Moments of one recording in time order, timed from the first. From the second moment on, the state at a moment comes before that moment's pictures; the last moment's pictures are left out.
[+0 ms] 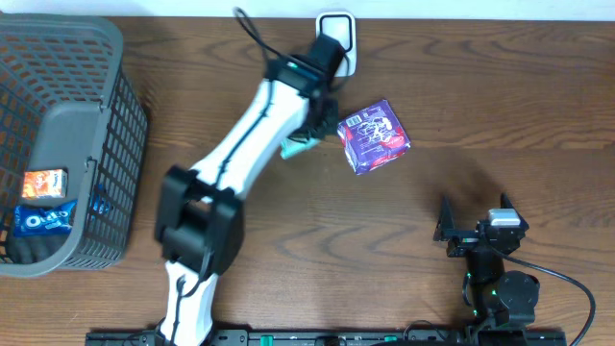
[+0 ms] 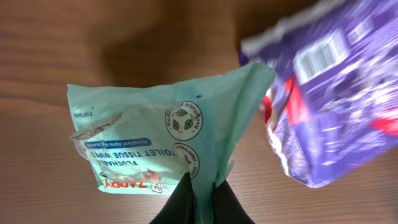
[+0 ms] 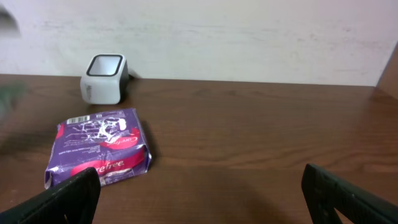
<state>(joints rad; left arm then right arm) -0.53 2.14 1.89 -1.11 0.05 -0.47 0.02 0.01 0.01 -0.07 0.00 -0.01</state>
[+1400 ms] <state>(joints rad) -0.54 2.19 1.89 -0.91 0.10 -0.43 0.02 0.01 0.01 -0.07 0.00 -0.01</state>
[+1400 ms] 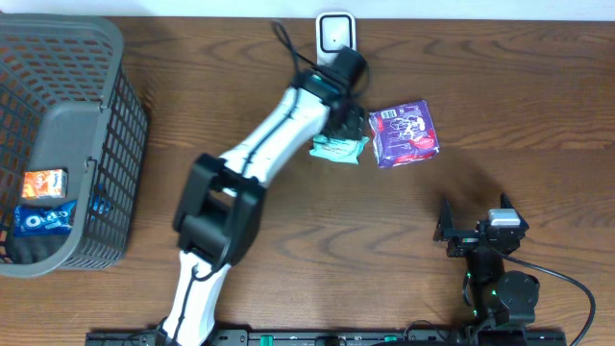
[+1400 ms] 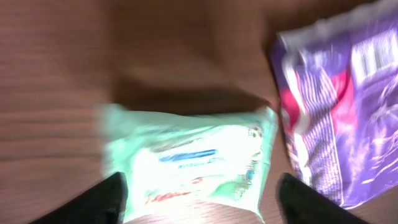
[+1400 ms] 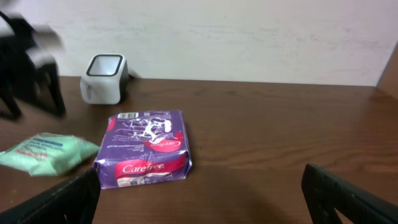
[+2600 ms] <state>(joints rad) 0.47 1.71 1.57 -1.20 -0.34 -0.59 0.02 0.01 0.01 -0.07 0.00 -0.01</state>
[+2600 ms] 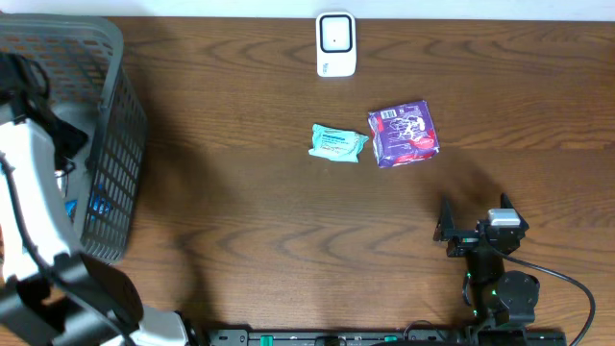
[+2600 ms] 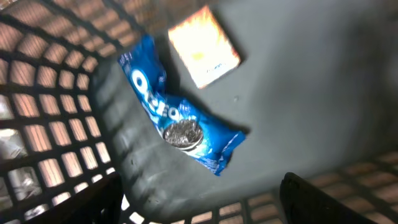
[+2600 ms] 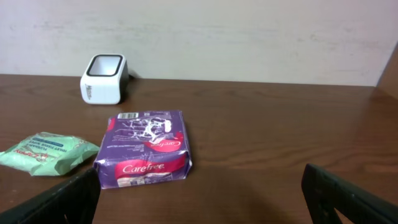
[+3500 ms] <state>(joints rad) 0.49 2.06 1.51 -1.14 -0.32 -0.76 0.02 0.01 0.01 -0.07 0.00 -0.01</state>
